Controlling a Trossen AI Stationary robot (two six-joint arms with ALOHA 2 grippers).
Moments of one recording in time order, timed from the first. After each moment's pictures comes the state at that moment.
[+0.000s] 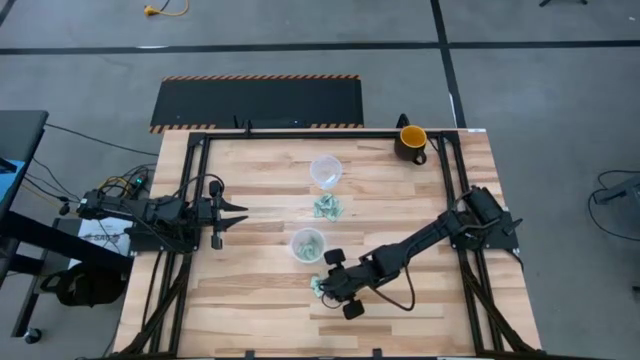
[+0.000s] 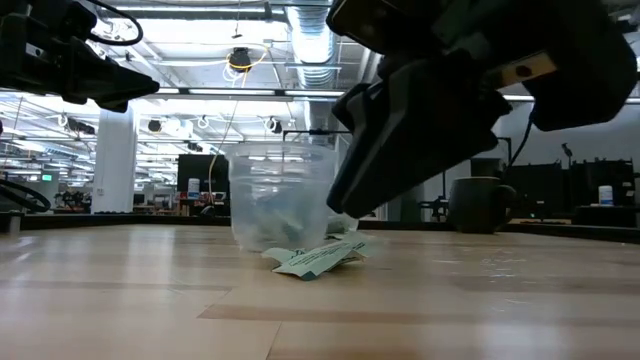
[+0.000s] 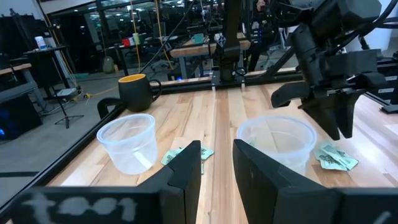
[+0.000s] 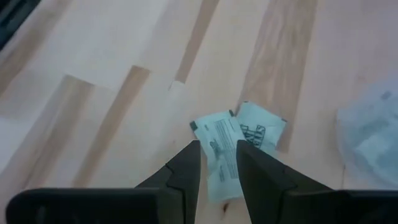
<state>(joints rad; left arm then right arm) -0.21 0.01 0.06 -0.11 -0.31 0.11 0.45 1.97 1.19 -0.11 0.10 -0.01</state>
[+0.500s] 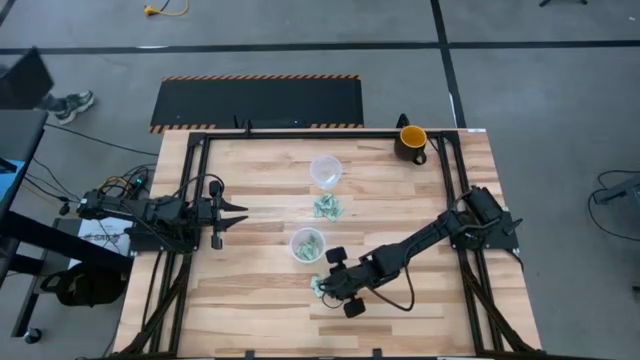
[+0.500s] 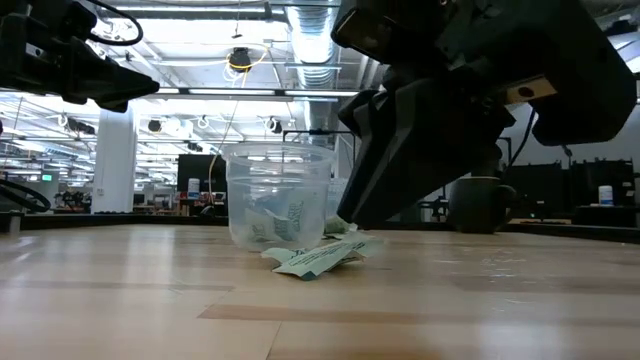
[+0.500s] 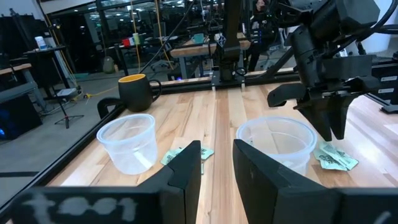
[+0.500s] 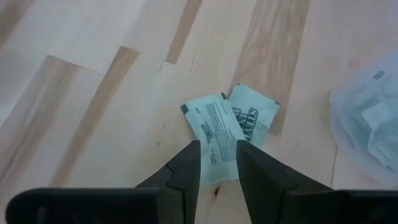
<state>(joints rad) -0.21 0.01 0.06 -0.11 -0.31 0.11 0.44 1.97 1.19 -0.16 0.13 -0.02</state>
